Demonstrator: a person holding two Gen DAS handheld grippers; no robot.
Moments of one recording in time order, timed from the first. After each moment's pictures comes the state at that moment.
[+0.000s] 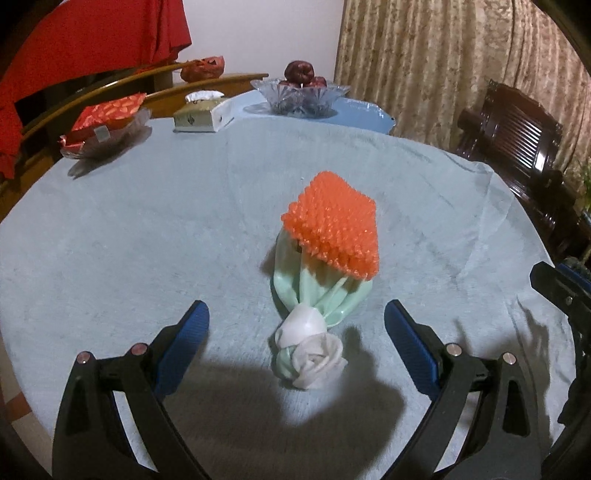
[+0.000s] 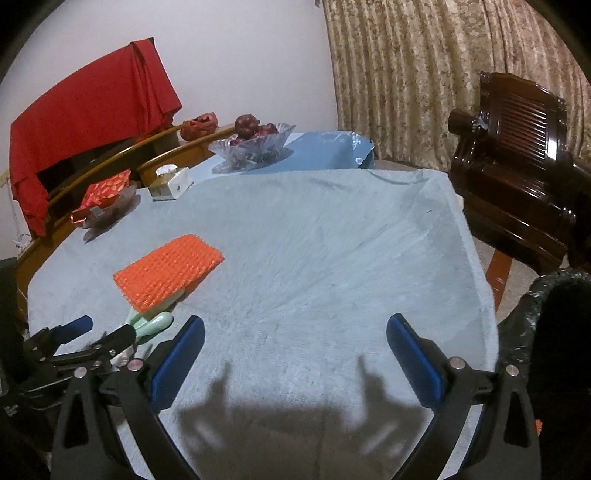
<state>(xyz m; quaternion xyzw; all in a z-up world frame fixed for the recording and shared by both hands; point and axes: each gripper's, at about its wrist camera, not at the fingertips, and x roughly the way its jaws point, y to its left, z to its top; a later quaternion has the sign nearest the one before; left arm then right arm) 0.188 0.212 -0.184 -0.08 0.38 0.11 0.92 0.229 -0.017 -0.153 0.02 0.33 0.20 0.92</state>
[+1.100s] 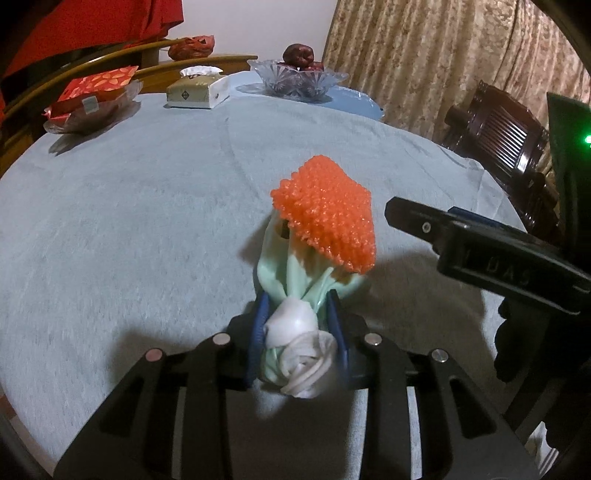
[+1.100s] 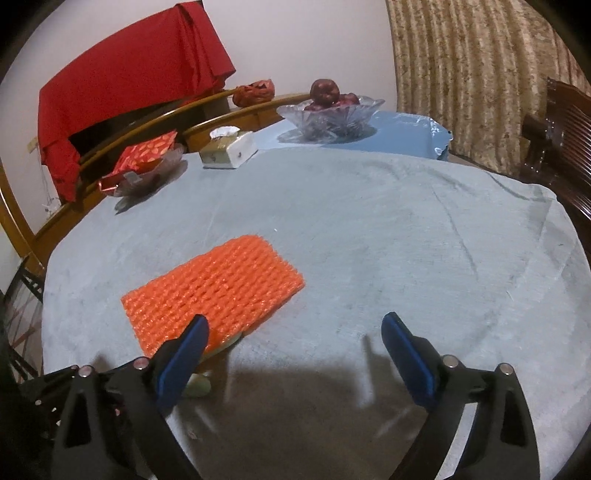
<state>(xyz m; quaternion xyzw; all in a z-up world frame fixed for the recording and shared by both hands) 0.179 0.251 -0.192 -0.12 0.40 0.06 0.91 0.275 0.107 -0.168 -0.01 0.36 0.28 0.89</state>
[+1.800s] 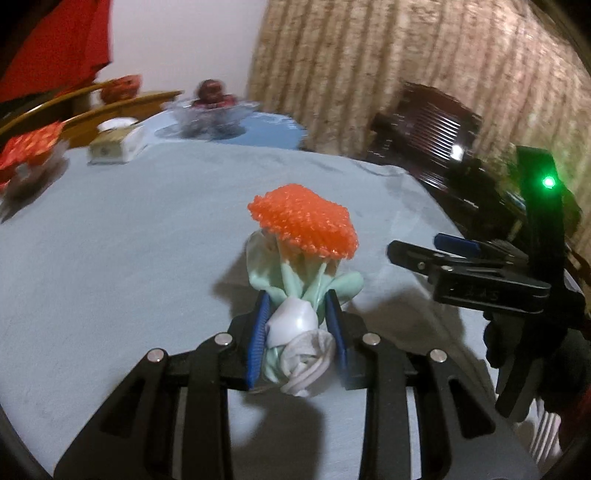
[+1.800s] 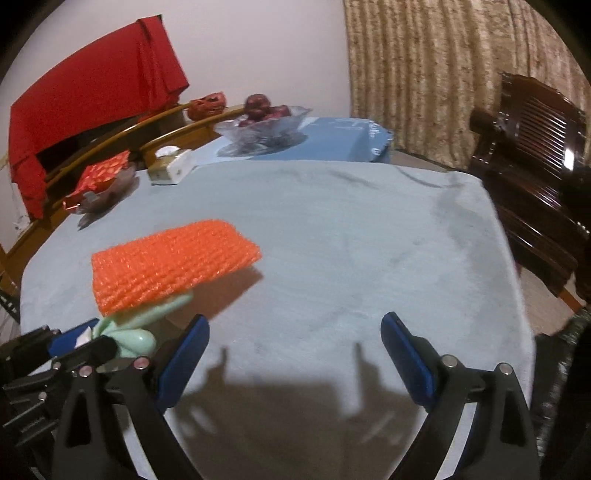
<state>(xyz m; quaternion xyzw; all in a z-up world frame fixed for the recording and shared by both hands) 0.193 0.188 -0.164 -0.07 0.34 -0.09 0.93 0.270 0.003 -0.155 -0.01 0.36 0.20 0.91</state>
